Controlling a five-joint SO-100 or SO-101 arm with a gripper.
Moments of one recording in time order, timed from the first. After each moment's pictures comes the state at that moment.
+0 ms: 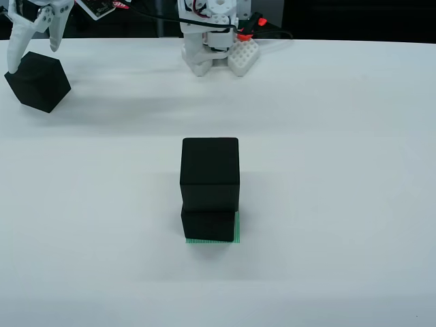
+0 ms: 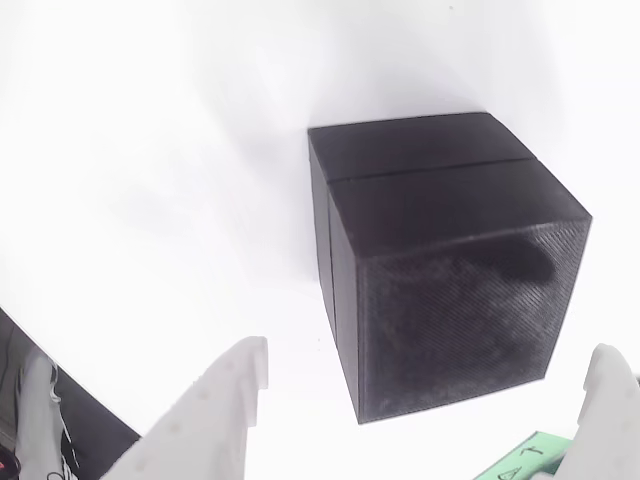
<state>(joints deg) 77.6 94.9 106.0 67.2 -57.0</state>
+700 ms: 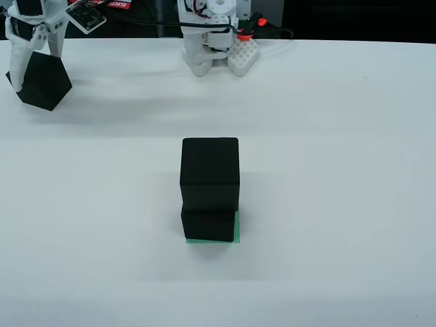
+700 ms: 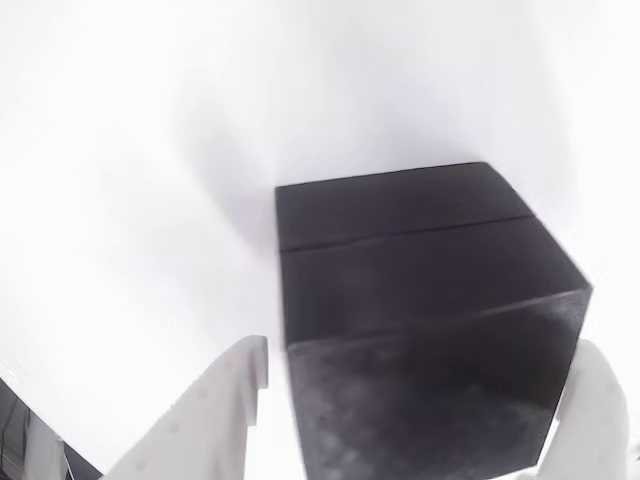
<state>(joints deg) 76.4 83.2 98.5 68.8 -55.9</state>
